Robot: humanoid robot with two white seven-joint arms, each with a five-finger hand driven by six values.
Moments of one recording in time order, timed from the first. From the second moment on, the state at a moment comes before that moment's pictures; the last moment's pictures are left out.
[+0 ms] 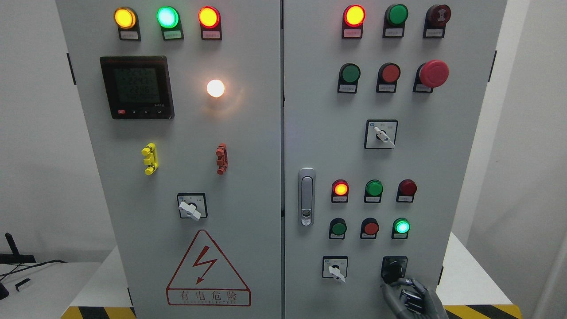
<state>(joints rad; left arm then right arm) -0.04 -0.09 0.08 0.06 0.00 -0.16 0.05 -0.19 0.00 -0.02 -1.75 -0.09 0.36 -0.02</state>
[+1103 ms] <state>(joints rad) -0.04 -0.09 0.08 0.06 0.00 -0.16 0.05 -0.18 0.00 -0.04 -1.75 -0.08 0.35 -0.03</state>
